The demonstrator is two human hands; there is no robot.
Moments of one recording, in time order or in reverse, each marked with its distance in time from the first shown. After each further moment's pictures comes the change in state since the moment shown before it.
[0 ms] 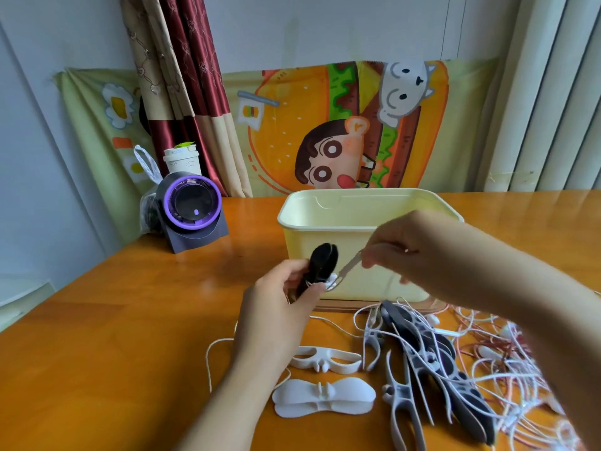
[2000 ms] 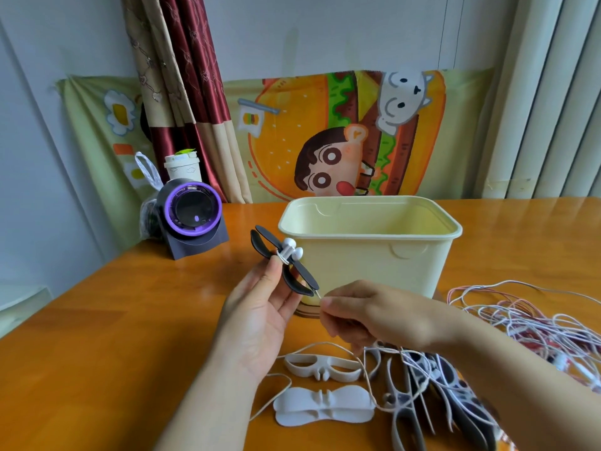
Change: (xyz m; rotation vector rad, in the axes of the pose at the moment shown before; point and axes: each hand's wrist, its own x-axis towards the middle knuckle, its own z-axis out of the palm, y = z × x) left_hand 0.009 0.003 -0.012 -1.140 0.004 -0.354; right_hand 0.016 0.008 0.060 0.664 -0.494 0.046
